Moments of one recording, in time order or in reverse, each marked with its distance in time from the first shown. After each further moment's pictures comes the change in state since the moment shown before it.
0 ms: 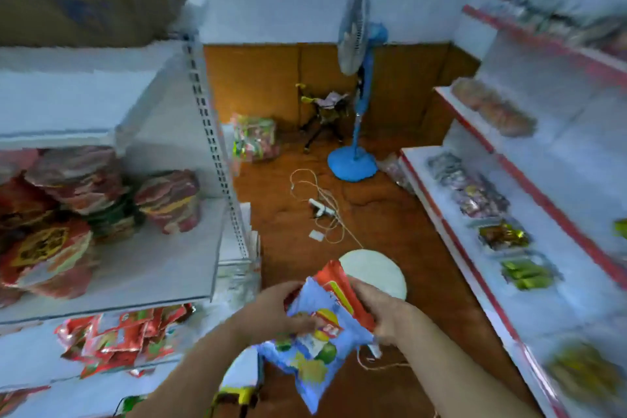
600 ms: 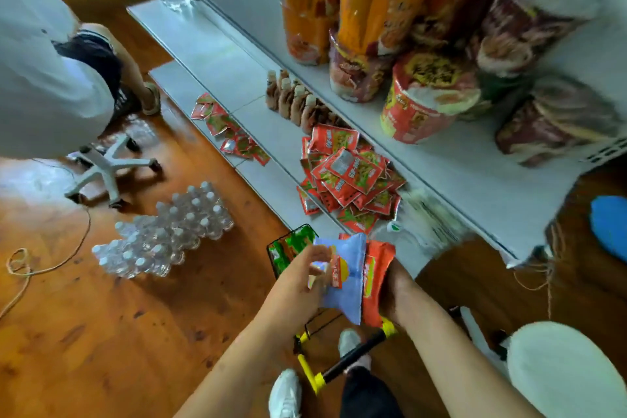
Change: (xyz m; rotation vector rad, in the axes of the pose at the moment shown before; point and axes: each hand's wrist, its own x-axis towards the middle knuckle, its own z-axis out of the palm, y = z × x) left_hand -0.252 -0.283 -0.006 -0.405 1.005 -0.448; right_hand 0.226 0.178 0.327 -0.353 -0.353 0.320
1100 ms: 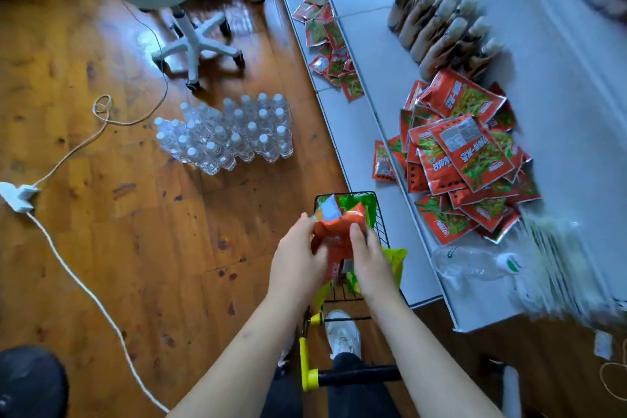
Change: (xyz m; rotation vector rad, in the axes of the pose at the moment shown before) left_hand 0.070 -0.141 0.035 -0.013 0.568 -0.456; right_hand 0.181 0.067 0.006 -0.990 0.077 -0.264
